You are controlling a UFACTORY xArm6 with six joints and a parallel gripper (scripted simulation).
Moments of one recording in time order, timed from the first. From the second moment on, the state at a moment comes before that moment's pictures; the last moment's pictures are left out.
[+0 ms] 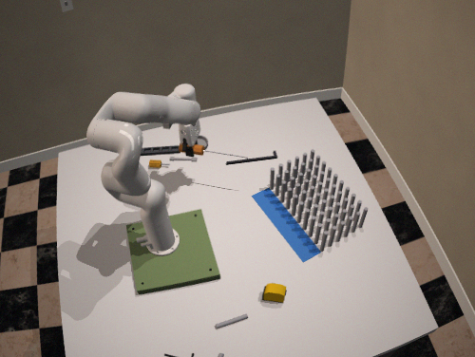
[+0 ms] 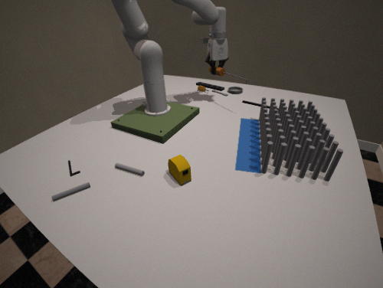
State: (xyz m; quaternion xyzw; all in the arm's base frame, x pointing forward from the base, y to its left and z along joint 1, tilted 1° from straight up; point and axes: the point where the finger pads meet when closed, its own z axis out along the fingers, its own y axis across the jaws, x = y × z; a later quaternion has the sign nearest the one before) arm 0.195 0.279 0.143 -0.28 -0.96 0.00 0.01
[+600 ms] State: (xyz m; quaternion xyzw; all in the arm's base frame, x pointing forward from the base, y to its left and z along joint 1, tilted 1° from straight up) arm 0.221 0.124 0.134 -0.08 -1.00 0.03 0.00
